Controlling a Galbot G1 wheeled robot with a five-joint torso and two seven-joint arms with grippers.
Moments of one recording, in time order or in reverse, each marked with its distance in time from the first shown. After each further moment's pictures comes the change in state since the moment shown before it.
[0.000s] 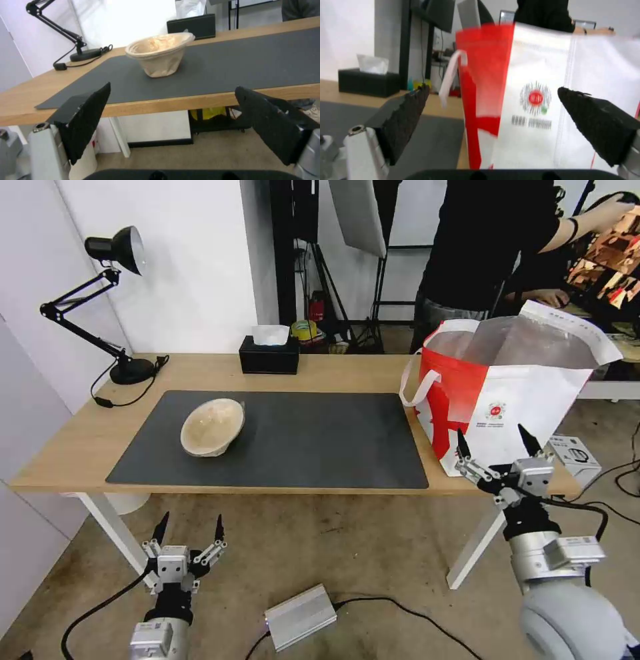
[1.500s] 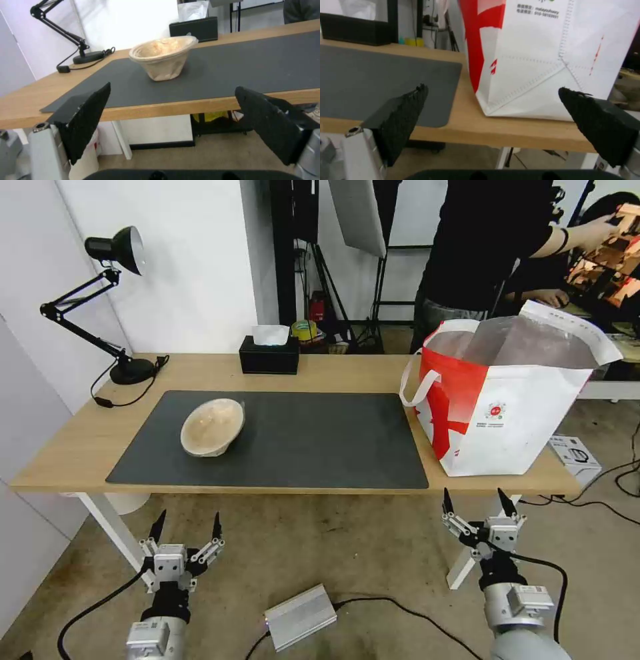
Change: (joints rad) left arm -0.001 0.005 -0.011 -0.009 -0.008 0.000 -0.001; right arm -0.092 0.084 -0.119 -0.190 -0.121 0.132 0.049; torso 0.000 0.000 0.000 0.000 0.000
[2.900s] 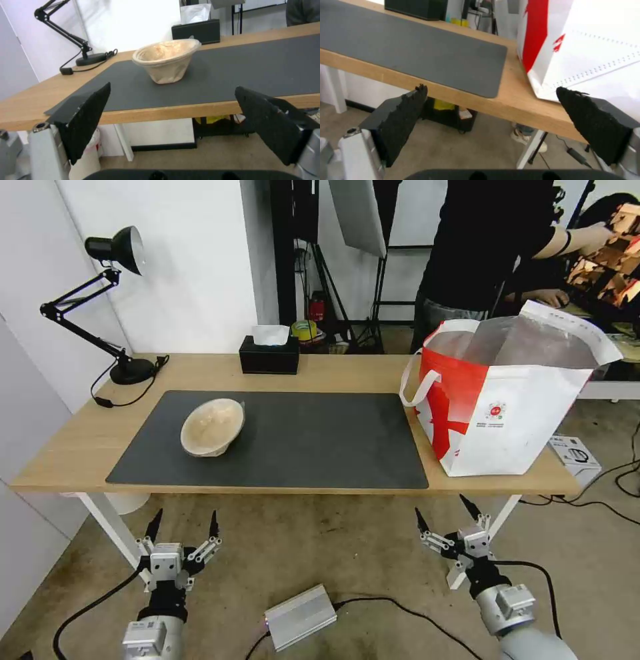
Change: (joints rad) left arm 0.000 -0.002 -0.005 -0.010 -0.004 0.002 -0.001; right arm 0.012 -0.001 0.035 -0.059 -0.018 -0.030 -0.267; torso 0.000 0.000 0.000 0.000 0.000
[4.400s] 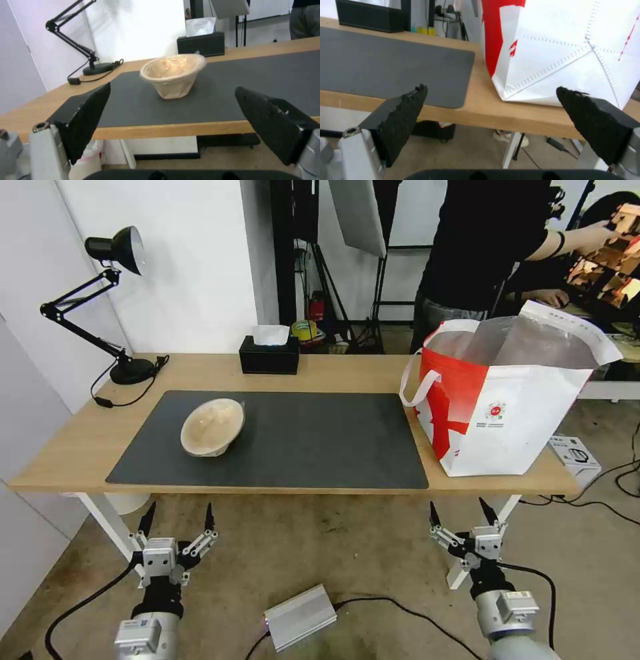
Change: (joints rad) left arm 0.002 0.010 -0.002 -0.043 -0.017 0.004 -0.025; right arm -0.008 0.084 0.004 0.029 -0.012 -0.002 0.131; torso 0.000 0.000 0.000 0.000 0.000
